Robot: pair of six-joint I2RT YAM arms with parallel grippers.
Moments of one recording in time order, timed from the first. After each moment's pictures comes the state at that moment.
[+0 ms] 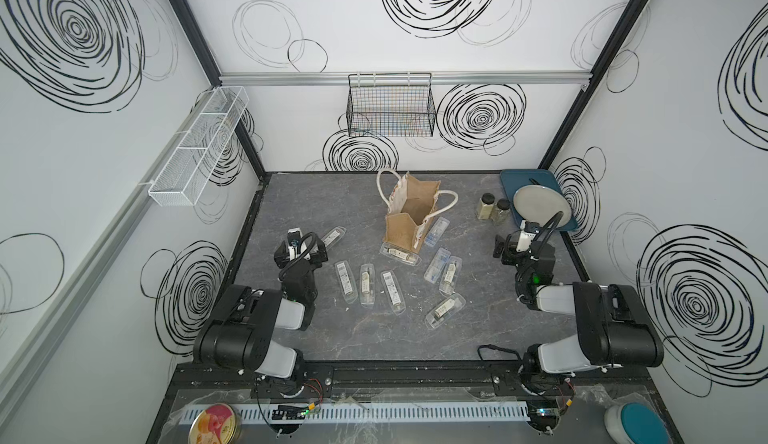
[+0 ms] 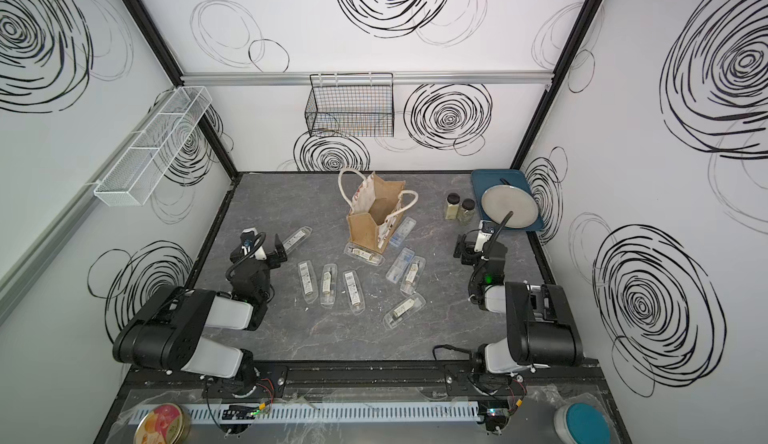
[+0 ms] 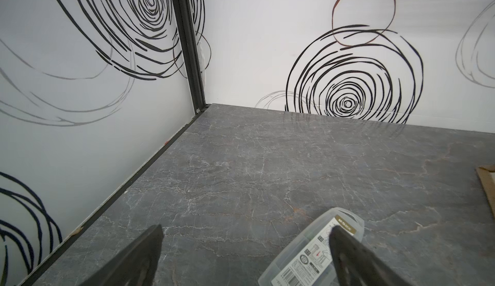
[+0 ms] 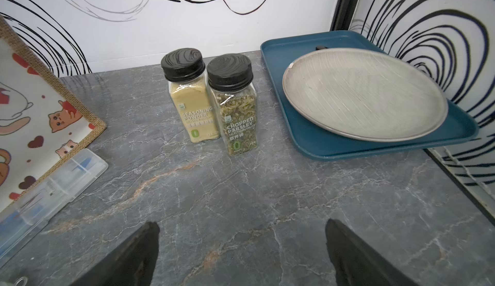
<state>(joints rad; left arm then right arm) -0.10 1.49 0.18 1.20 -0.40 -0.03 -0.04 1.47 0.31 0.81 -0.02 0.04</state>
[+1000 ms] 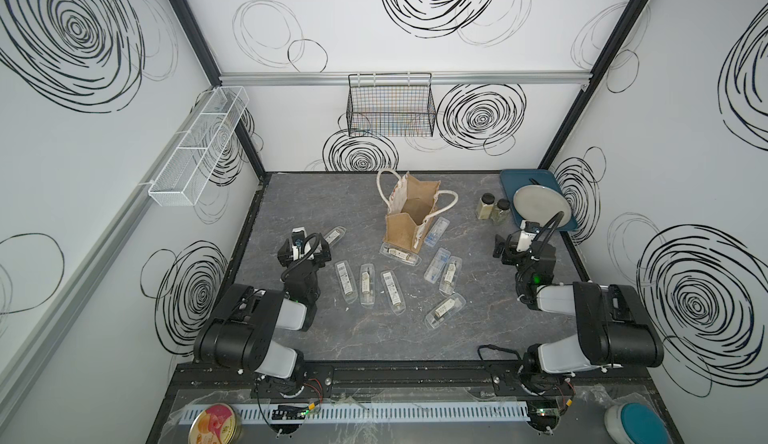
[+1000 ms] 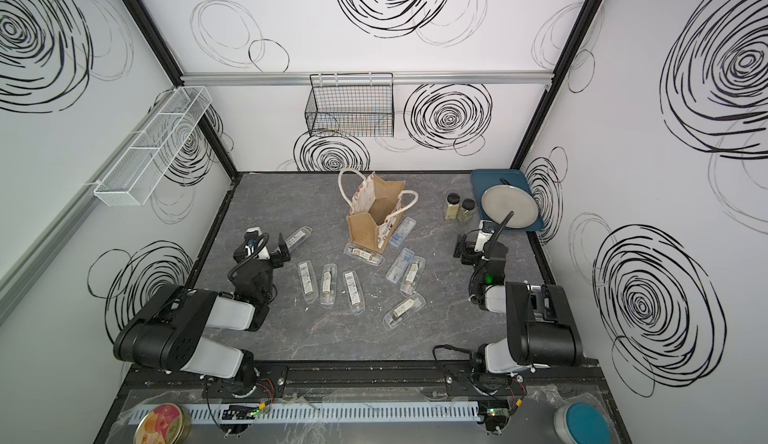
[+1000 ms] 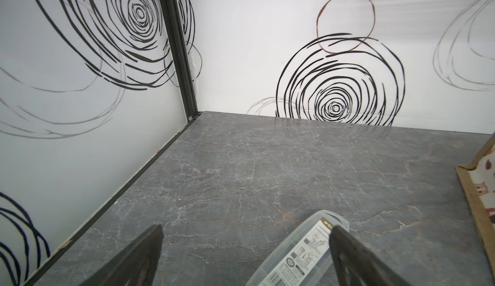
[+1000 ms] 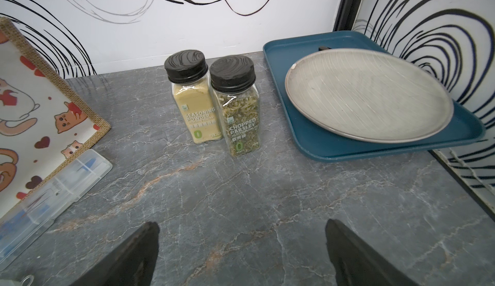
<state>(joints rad) -0.14 1.50 0.18 1.23 -0.41 0.00 -0.05 1.47 0.31 0.81 -0.03 0.04</state>
